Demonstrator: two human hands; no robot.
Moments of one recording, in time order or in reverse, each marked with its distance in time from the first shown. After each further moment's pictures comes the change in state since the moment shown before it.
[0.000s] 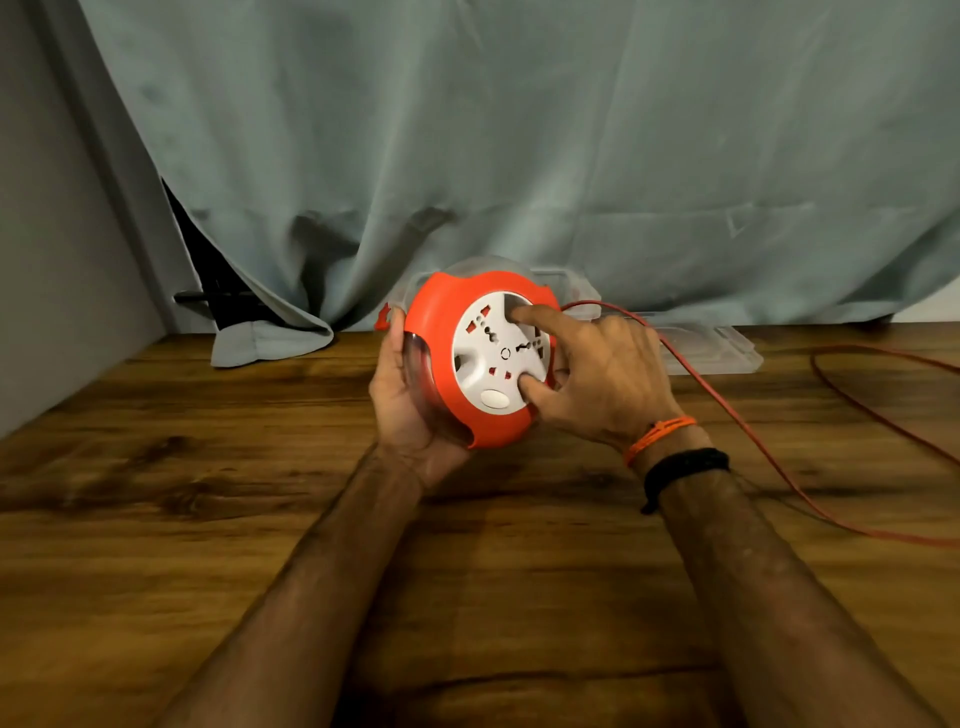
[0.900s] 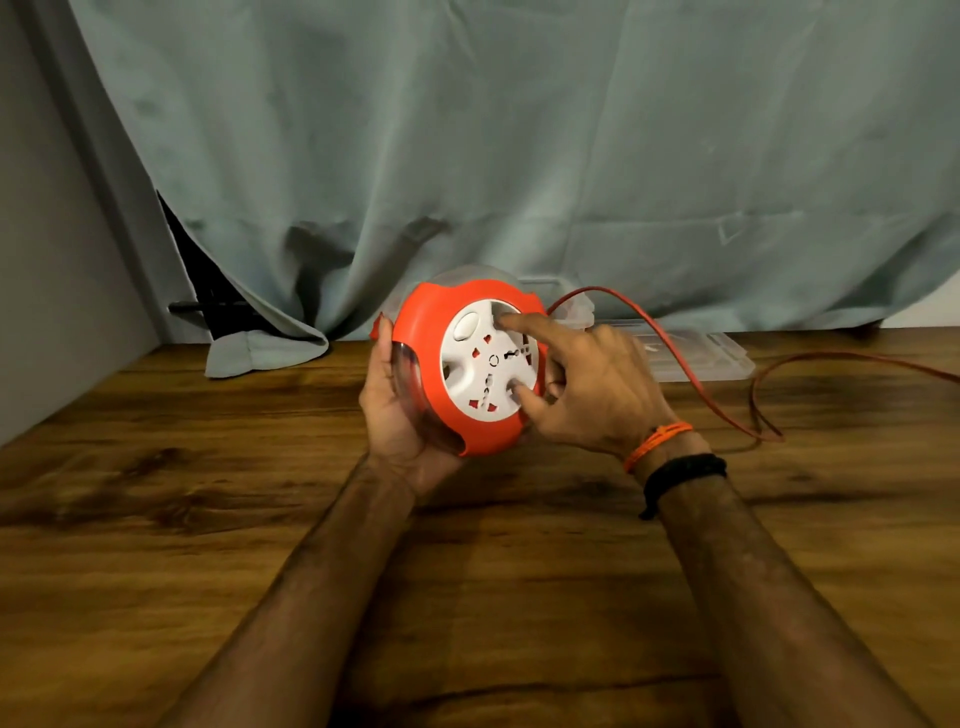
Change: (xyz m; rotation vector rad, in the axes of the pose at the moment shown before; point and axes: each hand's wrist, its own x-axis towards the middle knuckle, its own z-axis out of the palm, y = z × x) left_hand 0.001 0.002 -0.007 -0.011 -0.091 -0.062; right_hand 0.001 -0.004 -0.013 0.084 -0.077 -0.003
